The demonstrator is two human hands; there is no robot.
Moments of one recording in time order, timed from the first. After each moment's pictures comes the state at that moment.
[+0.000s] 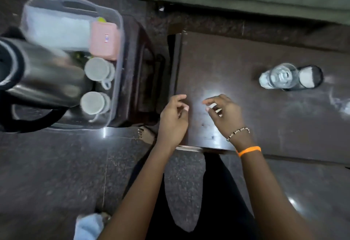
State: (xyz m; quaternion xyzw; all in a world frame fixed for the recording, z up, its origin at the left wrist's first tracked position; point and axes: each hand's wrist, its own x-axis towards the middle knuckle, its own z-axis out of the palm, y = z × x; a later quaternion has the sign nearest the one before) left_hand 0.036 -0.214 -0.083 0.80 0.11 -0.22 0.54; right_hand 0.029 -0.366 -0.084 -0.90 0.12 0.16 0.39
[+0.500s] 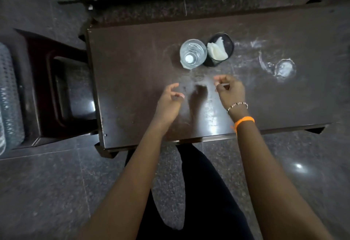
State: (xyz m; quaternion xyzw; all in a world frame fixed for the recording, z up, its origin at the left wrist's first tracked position) left_hand 0.007 -0.471 -0.115 0.76 0.12 -0.39 0.51; right_hand -0.028 -0.639 -0.130 -0.80 0.39 0.06 0.45
